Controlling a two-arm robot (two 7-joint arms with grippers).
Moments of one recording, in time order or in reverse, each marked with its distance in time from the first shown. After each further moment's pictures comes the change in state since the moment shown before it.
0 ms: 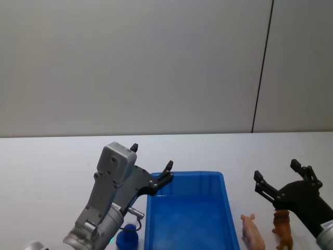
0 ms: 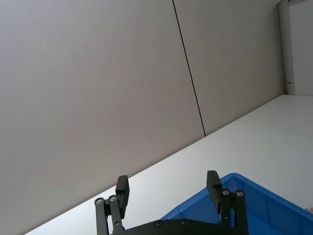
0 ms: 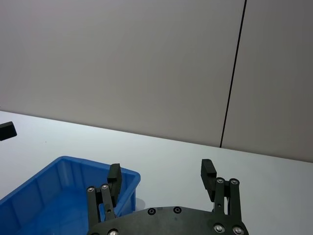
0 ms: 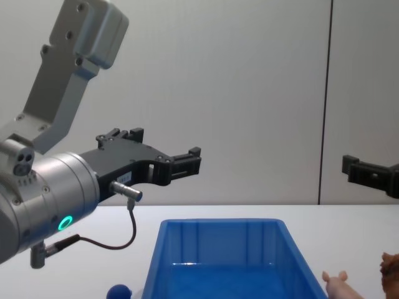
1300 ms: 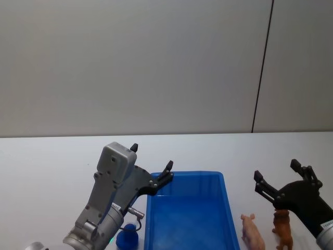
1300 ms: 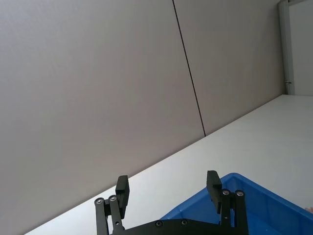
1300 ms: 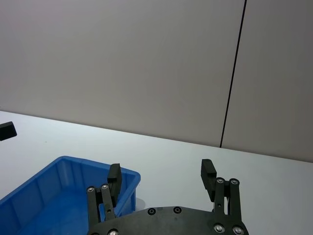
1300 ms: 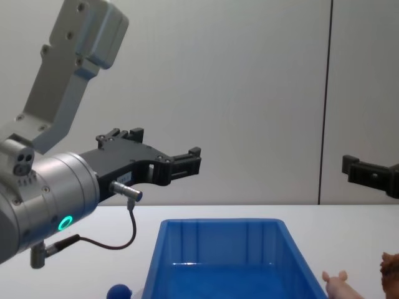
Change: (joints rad) left arm 0.000 0.000 0.000 0.000 0.000 0.000 0.000; right arm 0.000 0.000 0.000 0.000 0.000 0.000 0.000
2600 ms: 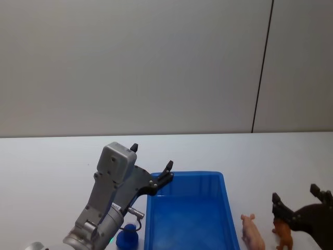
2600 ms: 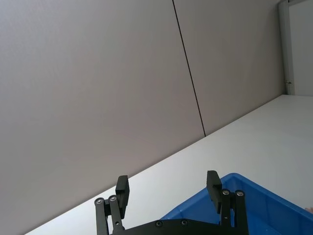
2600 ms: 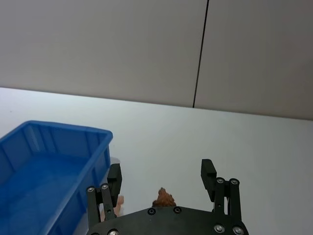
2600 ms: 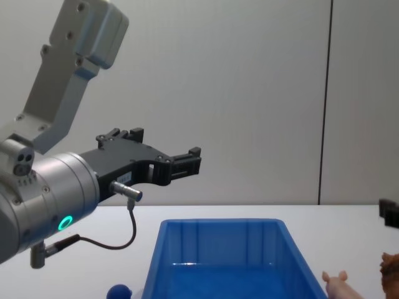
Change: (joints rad) left arm 0.000 0.000 0.000 0.000 0.000 0.000 0.000; right arm -0.099 0.030 0.019 -0.070 0.006 0.112 -0.124
